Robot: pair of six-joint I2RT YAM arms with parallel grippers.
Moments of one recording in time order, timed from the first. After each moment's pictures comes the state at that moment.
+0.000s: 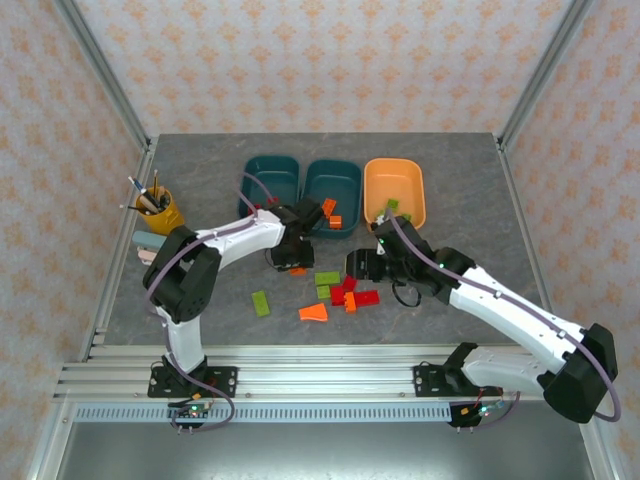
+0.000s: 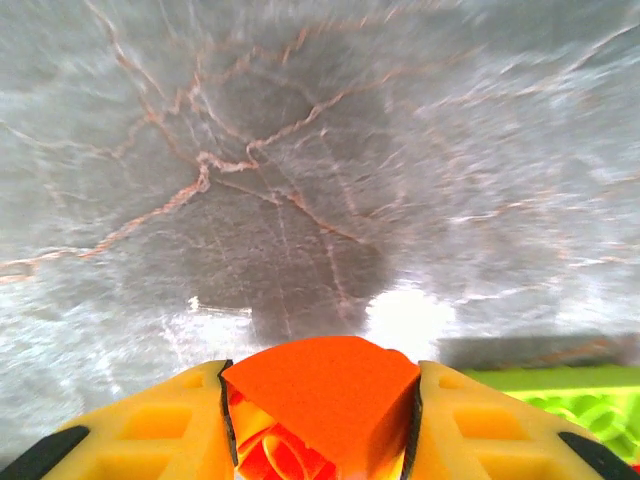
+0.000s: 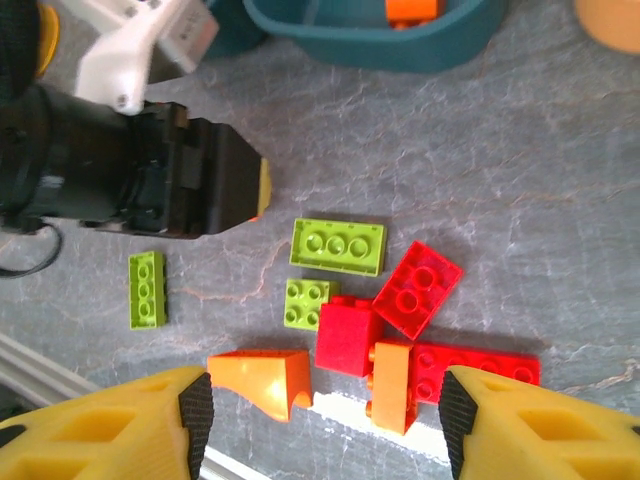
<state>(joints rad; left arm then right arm) -0.60 1.85 1.33 -0.90 0.01 -0.78 0.76 1.09 0.91 -0.65 -0.03 0.68</state>
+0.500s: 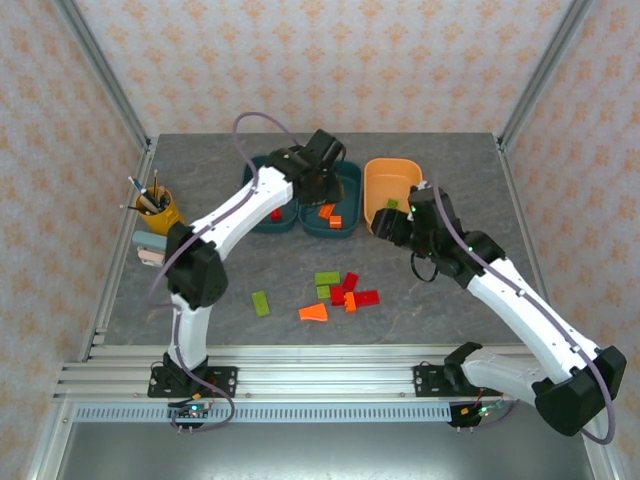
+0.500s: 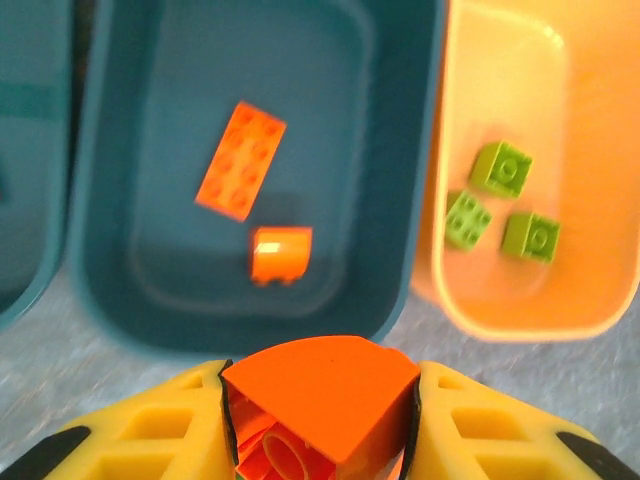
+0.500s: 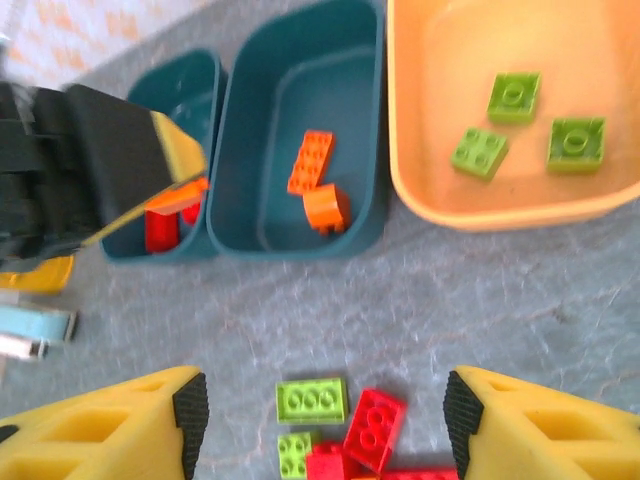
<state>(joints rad) -0.59 2.06 2.02 -1.00 -0.03 -0.74 0.54 1.07 1.06 -0.67 0.05 0.74</state>
